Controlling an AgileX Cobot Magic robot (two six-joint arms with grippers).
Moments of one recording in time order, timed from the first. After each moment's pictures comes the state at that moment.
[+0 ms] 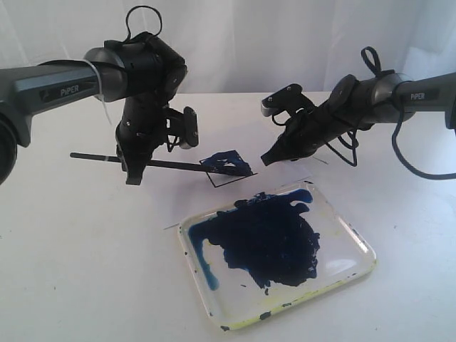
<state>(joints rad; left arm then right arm) -0.57 2.28 -1.98 0.41 1.31 0.80 0.22 2.31 -1.62 0.57 0.44 -0.90</state>
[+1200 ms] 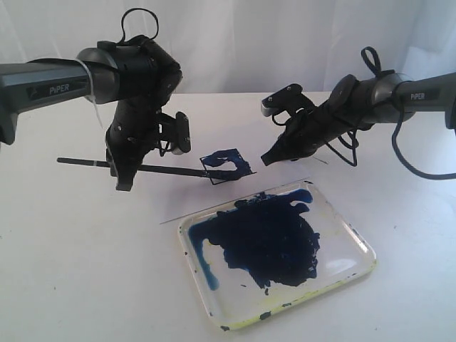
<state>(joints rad) -0.57 2.23 -1.88 0.44 1.31 0.76 0.22 2.31 -1.62 0.57 0.44 -0.90</state>
